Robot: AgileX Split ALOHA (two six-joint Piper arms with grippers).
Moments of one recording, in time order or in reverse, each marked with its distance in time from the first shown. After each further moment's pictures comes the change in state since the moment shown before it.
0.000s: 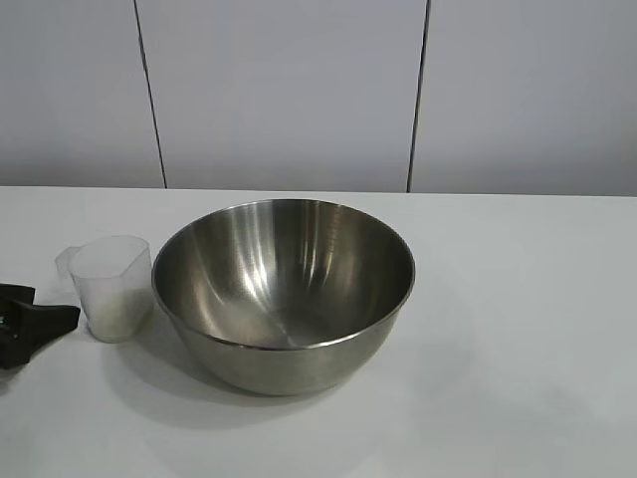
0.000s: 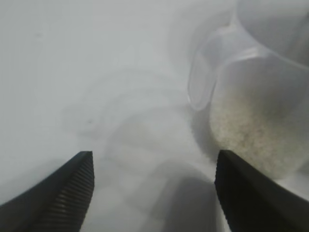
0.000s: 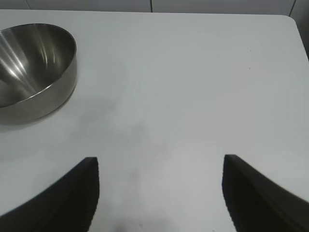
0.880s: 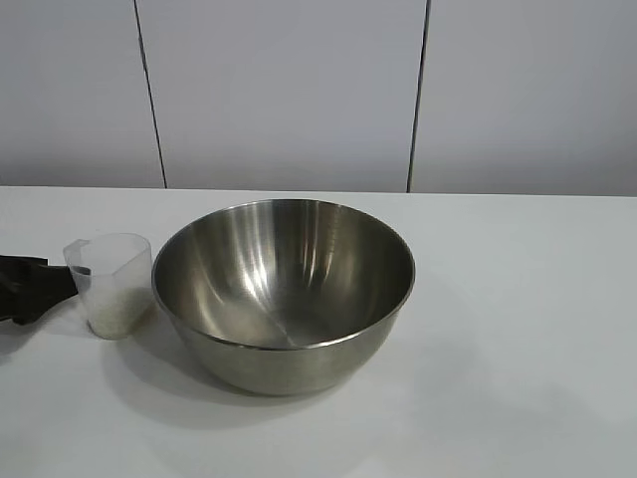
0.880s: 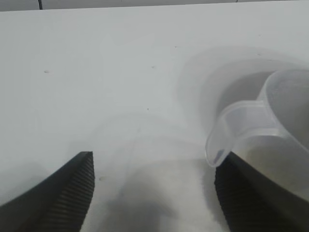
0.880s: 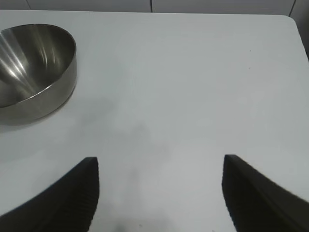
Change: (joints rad) left arm 0.000 -0.003 -0.100 0.065 0.000 -0.216; right arm 0.000 0.000 0.000 0.000 0.000 0.001
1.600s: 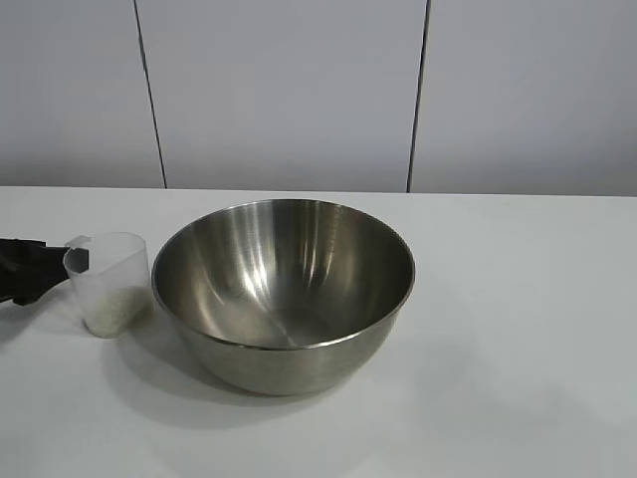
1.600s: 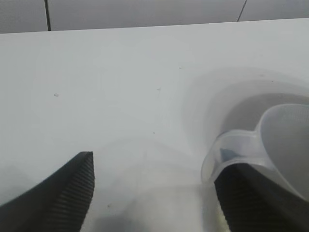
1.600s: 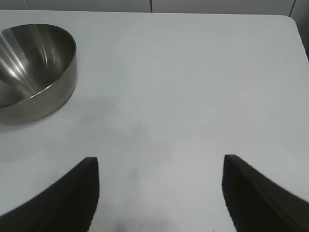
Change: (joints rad) left arm 0.000 -0.029 -0.022 0.002 0.003 -0.041; right arm 0.000 0.000 0.000 0.000 0.001 0.000
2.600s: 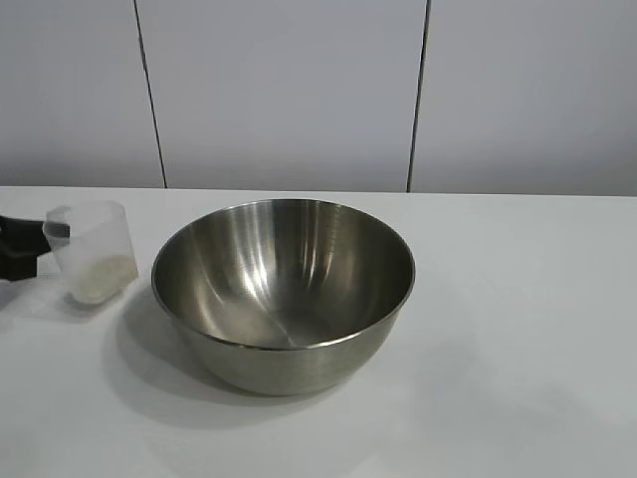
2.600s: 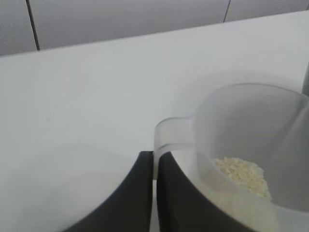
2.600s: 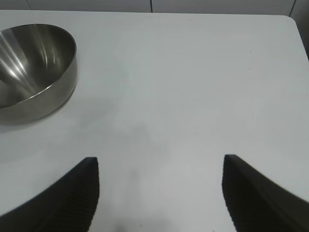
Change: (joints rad) left arm 0.000 -0.170 0.000 0.053 0.011 0.000; right arm 0.000 0.000 0.000 0.000 -0.001 0.000
